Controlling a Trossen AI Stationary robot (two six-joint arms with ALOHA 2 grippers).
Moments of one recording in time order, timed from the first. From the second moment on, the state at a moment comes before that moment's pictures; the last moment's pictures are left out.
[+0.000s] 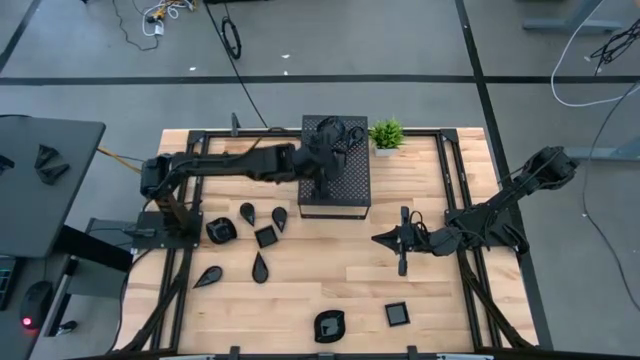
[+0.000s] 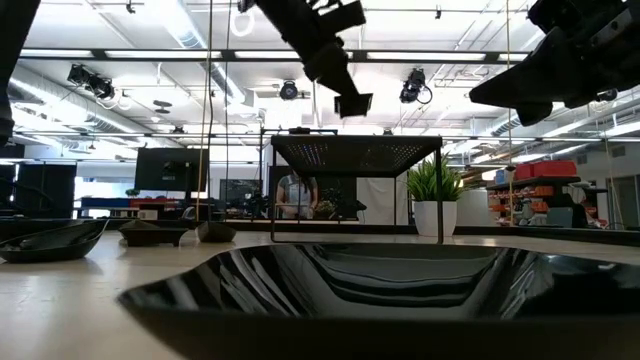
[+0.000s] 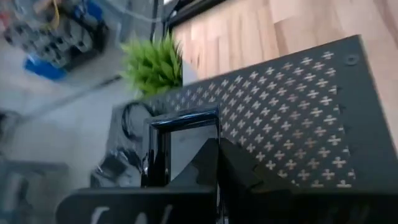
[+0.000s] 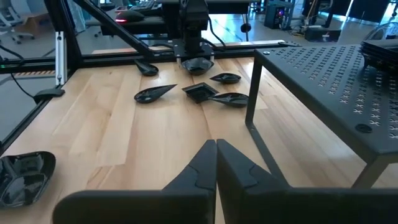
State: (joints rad) left arm 0.13 1.78 1.54 -0.42 -0.32 0.50; right arm 0.56 1.14 0.27 0.59 0.66 0.20
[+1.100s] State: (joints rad) left arm 0.19 1.85 1.53 -0.43 -0.32 0.40; right arm 0.54 1.14 0.27 0.61 0.64 0.21
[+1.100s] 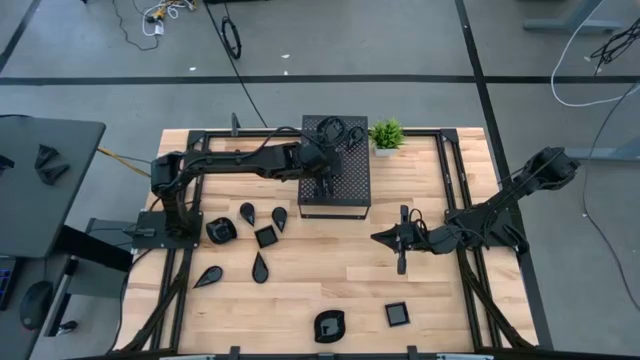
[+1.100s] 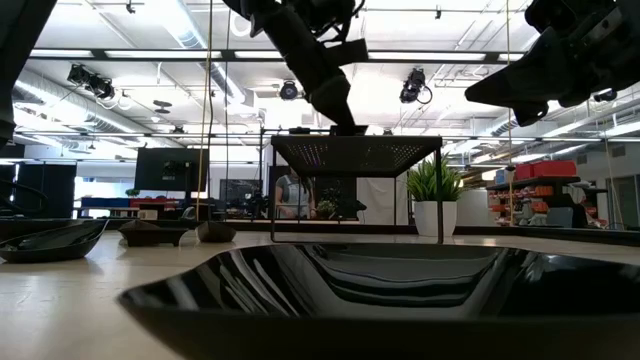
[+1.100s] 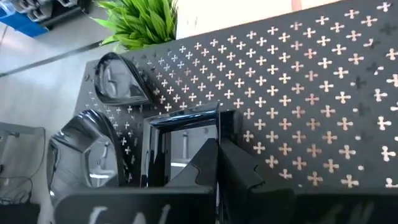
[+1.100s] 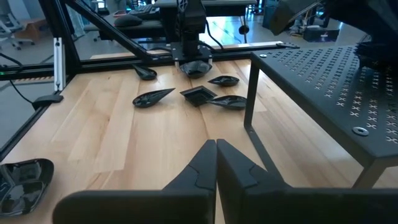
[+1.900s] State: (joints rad) left arm 0.19 1.85 1.53 -0.42 -0.29 0.38; right arm 0.54 1.14 0.27 0.61 0.64 0.21
